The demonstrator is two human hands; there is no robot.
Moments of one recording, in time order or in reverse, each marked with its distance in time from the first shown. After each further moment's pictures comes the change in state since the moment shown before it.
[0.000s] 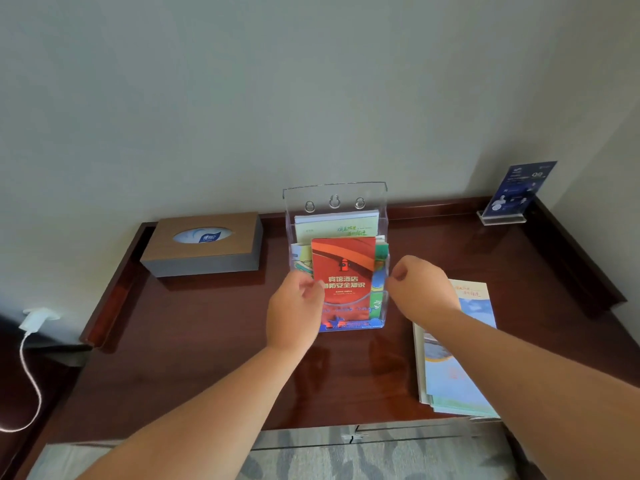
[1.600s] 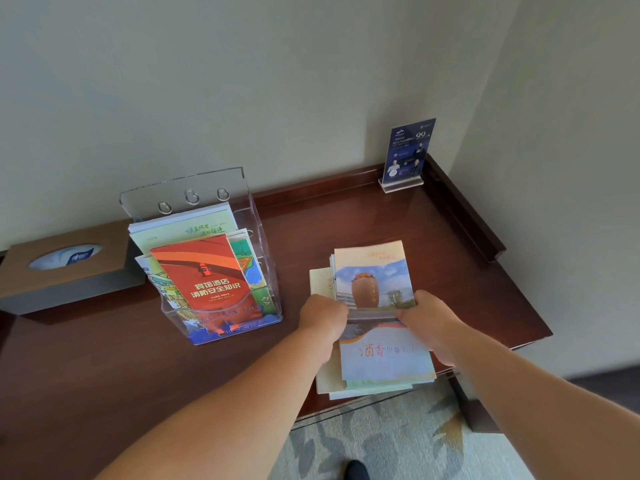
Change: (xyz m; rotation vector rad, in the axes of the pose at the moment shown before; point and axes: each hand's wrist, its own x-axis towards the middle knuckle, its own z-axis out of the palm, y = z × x) left_hand -0.047 0.079 0.200 0.045 -0.513 -0.555; right_hand -0.018 0.204 -0.038 0.391 -0.213 0.500
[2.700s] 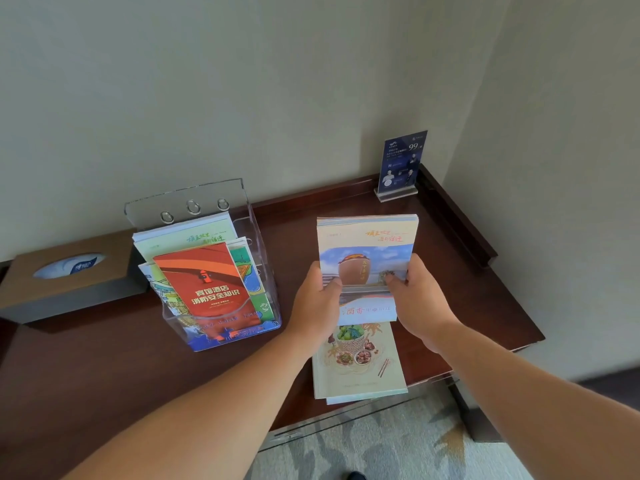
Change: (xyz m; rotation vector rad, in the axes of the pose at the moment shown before) left_hand -0.019 0.009 -0.018 -0.174 -0.045 0.599; right_hand -0.022 -0.034 -0.010 0.248 0.144 -0.398
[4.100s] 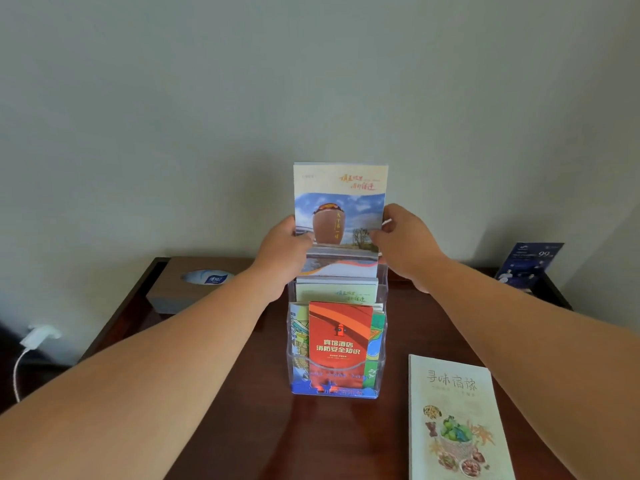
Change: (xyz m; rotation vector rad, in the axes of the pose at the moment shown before) left_hand 0.031 0.097 -0.258 0.056 0.386 0.049; right_hand 0.055 -0.247 0.138 -0.219 -0.156 -0.440
